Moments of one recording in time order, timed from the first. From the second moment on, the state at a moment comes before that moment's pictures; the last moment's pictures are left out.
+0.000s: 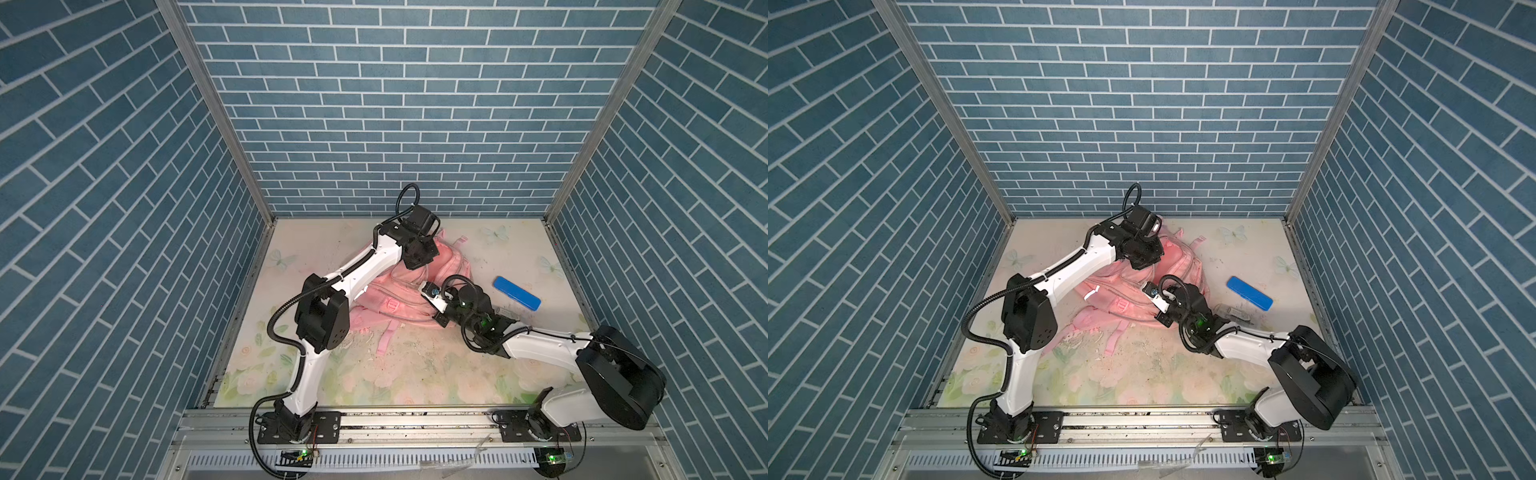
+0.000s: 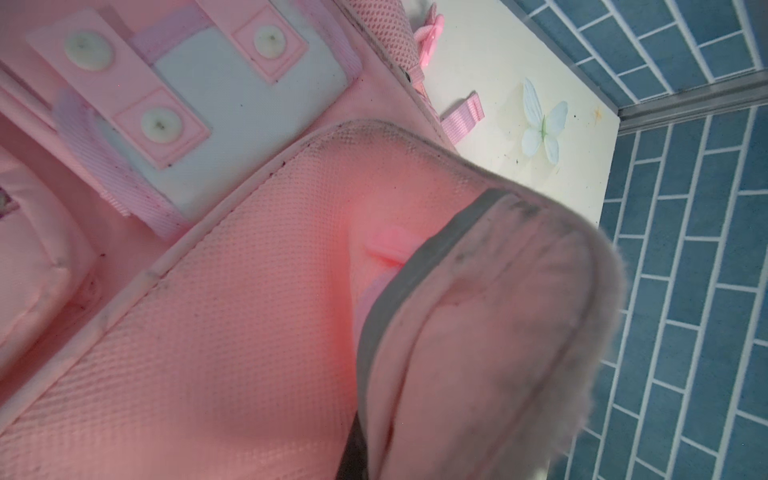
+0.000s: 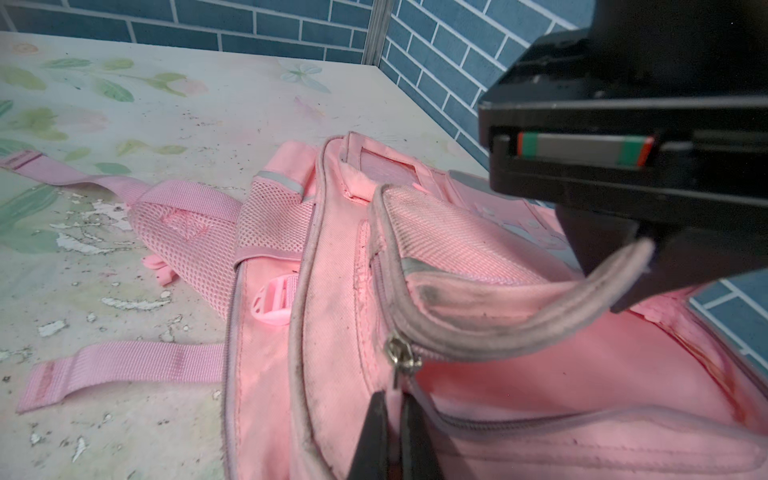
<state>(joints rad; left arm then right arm) -0.66 2.13 2.02 -0.82 0.09 -1.00 0.80 1.44 0.59 0.49 -0.10 -0.37</state>
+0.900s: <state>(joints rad) -0.68 2.22 2.17 -0.80 0.00 -1.12 0.88 1.49 0.75 0.24 0.19 0.02</state>
